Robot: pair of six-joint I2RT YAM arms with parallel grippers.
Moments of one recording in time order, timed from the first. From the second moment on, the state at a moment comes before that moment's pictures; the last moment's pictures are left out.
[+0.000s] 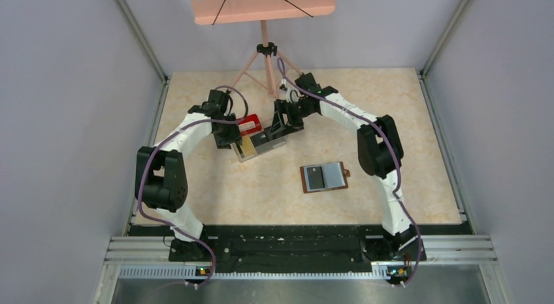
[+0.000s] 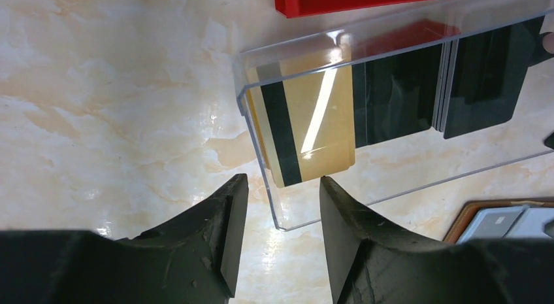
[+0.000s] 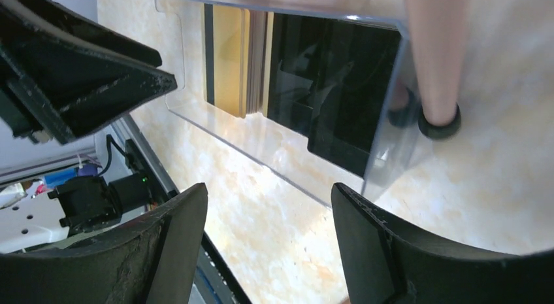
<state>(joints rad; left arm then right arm) -0.20 1.70 1.27 -0.71 0.04 -0.50 0.53 2.27 1.93 -0.64 -0.68 0.34</state>
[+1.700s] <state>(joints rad) -0.44 1.80 1.23 -0.67 0.16 -0.57 0.45 1.92 1.54 -0.62 -0.66 0.34</state>
